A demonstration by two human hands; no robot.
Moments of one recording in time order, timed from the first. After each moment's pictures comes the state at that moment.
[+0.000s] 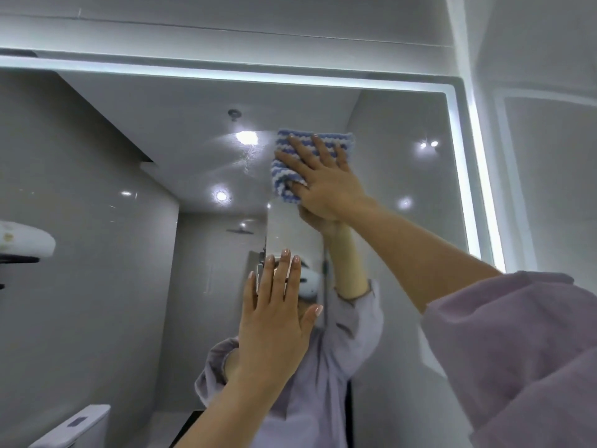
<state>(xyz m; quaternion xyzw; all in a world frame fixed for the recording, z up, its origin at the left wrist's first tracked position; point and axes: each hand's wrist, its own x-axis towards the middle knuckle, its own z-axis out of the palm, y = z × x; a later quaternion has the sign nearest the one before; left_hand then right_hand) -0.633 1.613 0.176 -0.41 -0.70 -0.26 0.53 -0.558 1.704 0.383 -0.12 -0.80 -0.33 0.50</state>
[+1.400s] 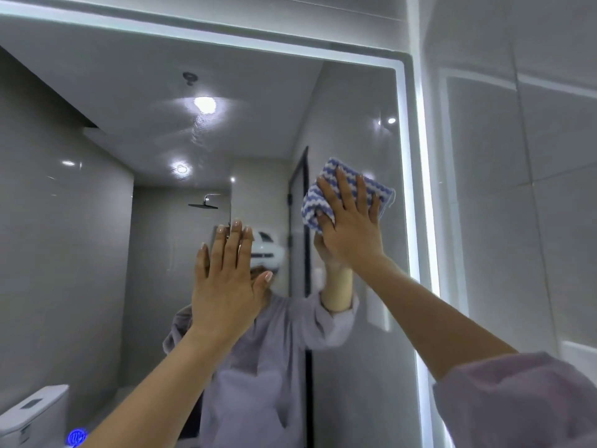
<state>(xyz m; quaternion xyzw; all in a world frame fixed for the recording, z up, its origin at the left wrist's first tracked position) -0.624 1.611 0.178 -0.43 -0.70 -0.30 0.49 -0.487 1.773 0.265 -0.26 -0.77 -0.21 0.55</state>
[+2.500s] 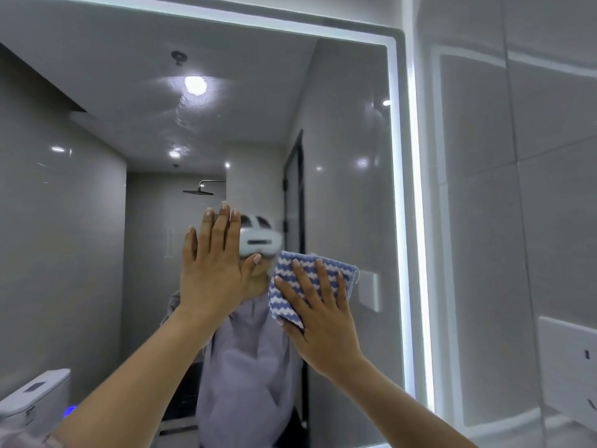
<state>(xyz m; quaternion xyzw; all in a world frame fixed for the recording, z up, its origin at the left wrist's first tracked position) -0.625 1.611 0.180 -0.43 -0.72 -0.27 0.47 -0.499 1.755 0.093 -0.17 -0.78 -0.30 0.52</state>
